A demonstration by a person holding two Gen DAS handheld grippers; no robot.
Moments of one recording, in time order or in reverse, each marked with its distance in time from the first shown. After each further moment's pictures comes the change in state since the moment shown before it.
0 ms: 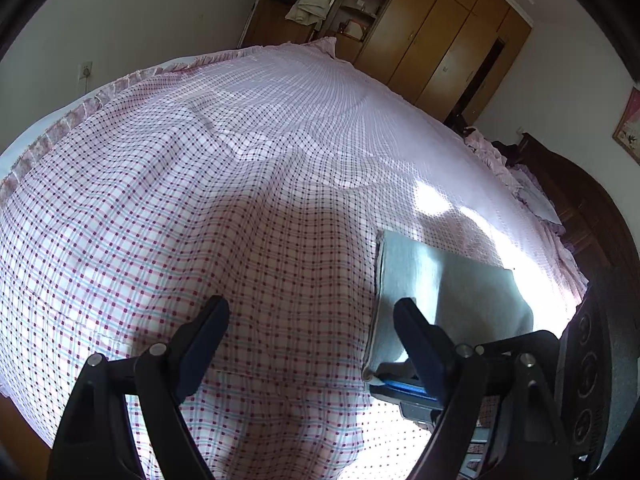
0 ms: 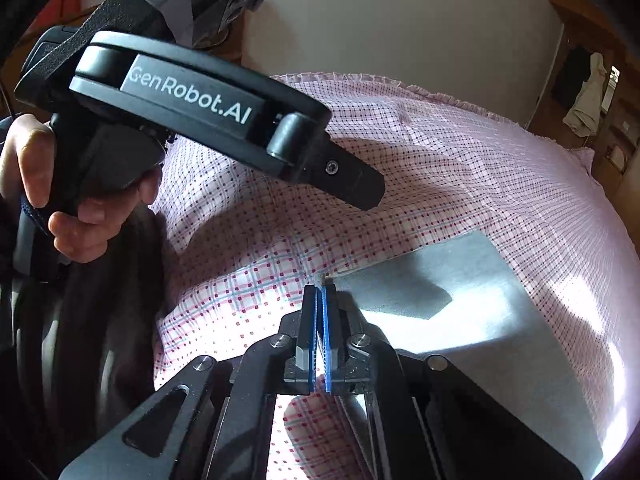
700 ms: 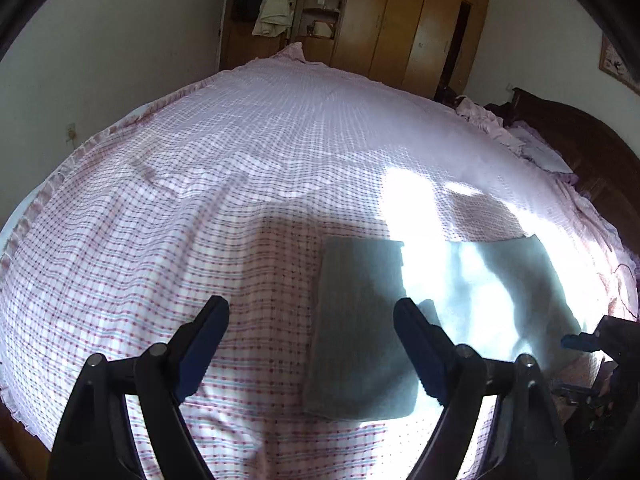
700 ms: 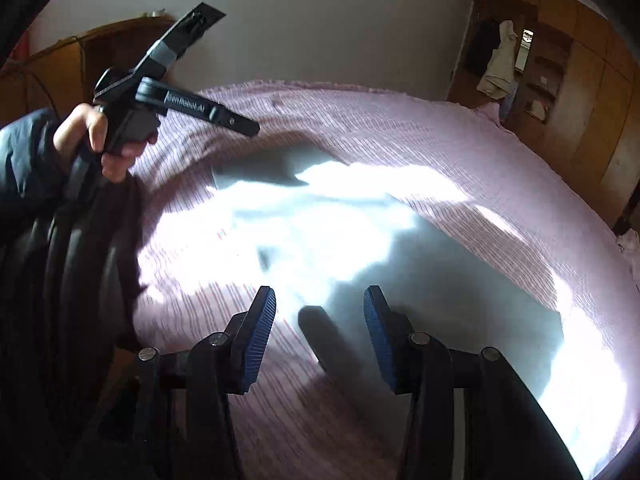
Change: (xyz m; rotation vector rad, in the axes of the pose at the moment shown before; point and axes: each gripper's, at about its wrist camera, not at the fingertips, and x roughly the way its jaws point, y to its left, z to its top) left arm 0.026 -0.083 0.001 0.219 -0.021 0.093; right arm -0.159 -0.037 -0.142 0.169 0.021 -0.250
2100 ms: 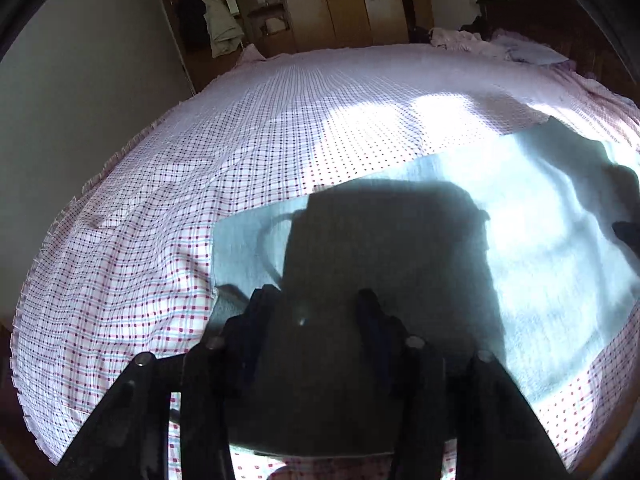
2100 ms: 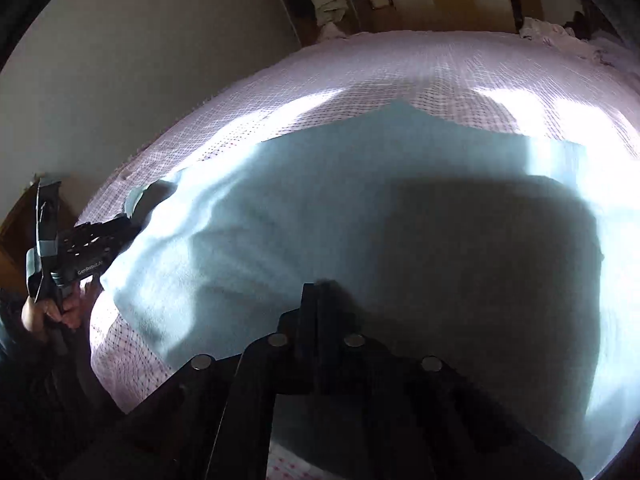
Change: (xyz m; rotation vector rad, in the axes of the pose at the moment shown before) left arm 0.063 -0.082 -0.037 0.329 0.013 0.201; right arm 0.001 -0.137 -0.115 0.807 -0.034 -0.002
